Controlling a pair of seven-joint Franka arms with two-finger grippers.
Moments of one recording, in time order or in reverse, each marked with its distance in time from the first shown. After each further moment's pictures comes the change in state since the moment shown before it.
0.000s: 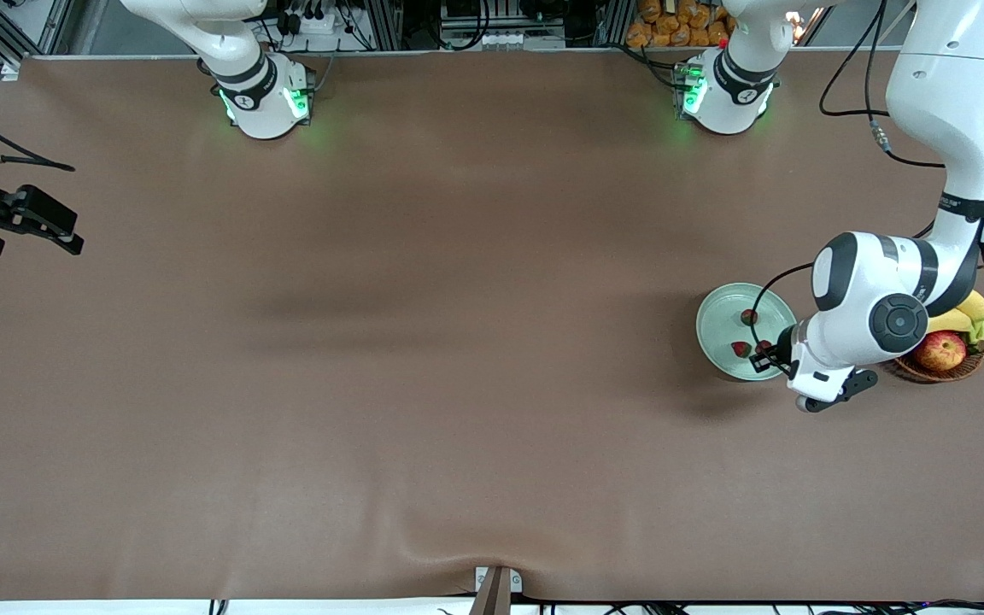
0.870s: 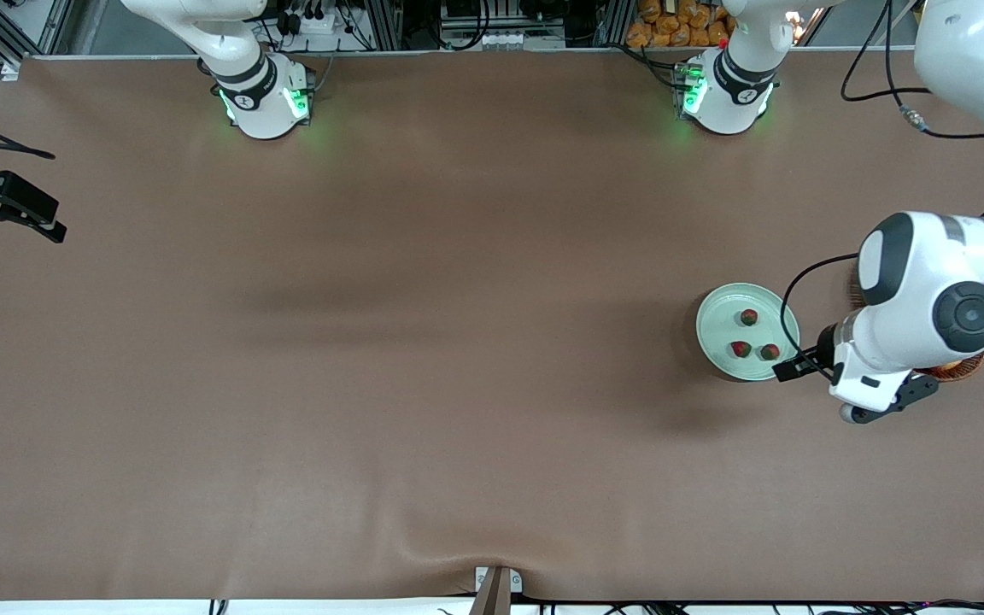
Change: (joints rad) left arm -0.015 -0.080 -0.018 0.235 0.007 -0.319 0.017; right arm -0.012 -0.001 0.000 0.044 -0.002 -0.060 0.000
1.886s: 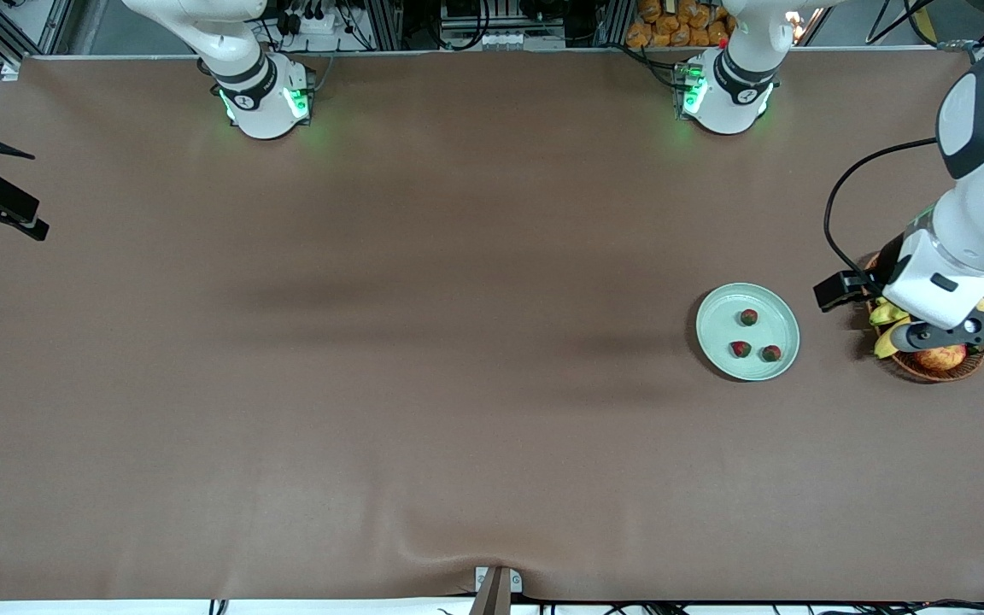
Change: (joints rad) left arm -0.003 -0.226 -0.064 0.114 -0.035 -0.256 0.285; right arm -0.040 0.008 0.006 0.012 0.001 -0.029 -0.001
